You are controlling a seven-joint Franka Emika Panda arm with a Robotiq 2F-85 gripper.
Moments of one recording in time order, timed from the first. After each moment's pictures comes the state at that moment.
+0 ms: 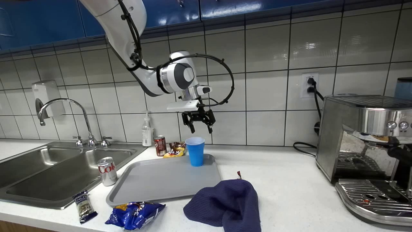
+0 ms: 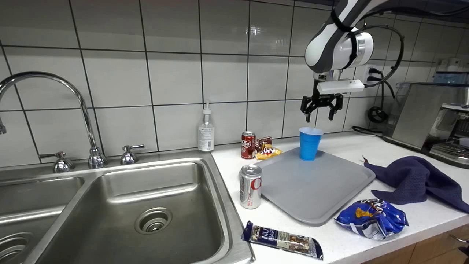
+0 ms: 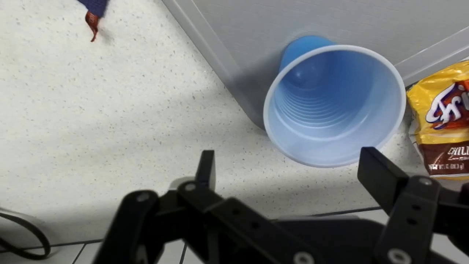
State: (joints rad) arm -0.05 0.52 -0.15 -1.81 -0.08 2.52 0.08
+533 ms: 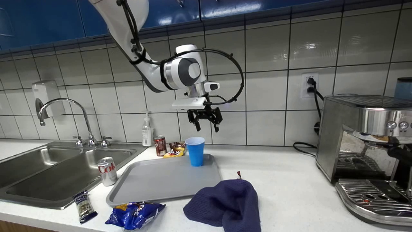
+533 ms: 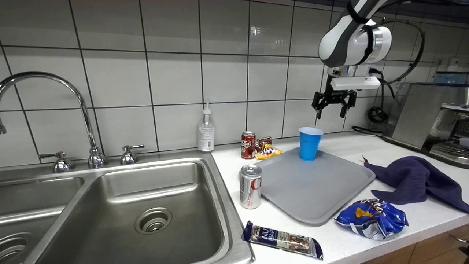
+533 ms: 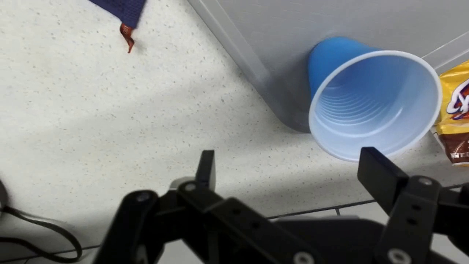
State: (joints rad) arm -0.11 0.45 -0.15 -1.89 -0.03 2.56 0.03
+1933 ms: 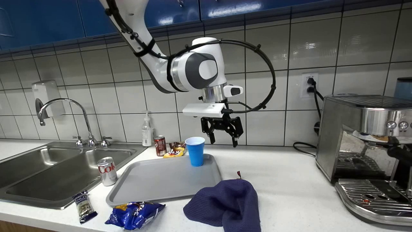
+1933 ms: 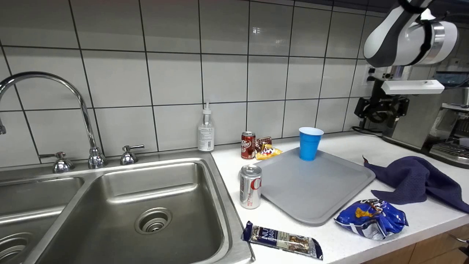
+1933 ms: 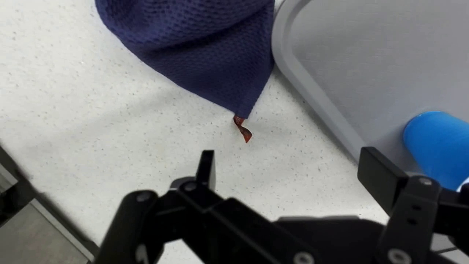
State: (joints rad) arm -0.23 0.28 -0.22 -2.17 0.01 2.60 -0.10
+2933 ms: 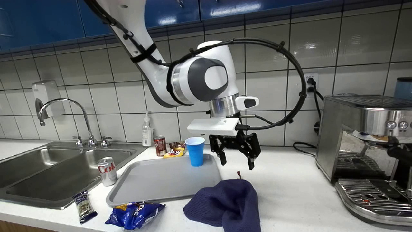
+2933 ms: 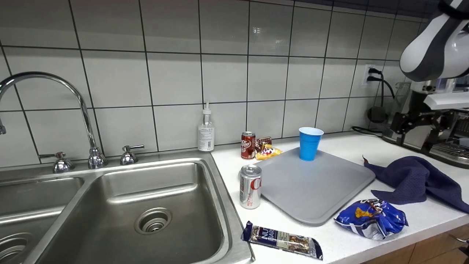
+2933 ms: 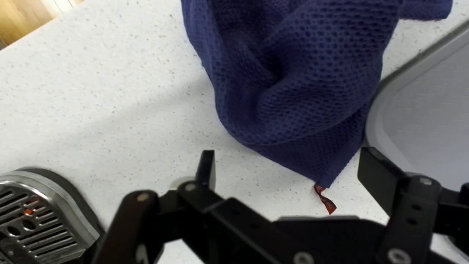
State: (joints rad) arm -0.27 0.21 -0.32 -2.36 -0.11 2.69 -0.13
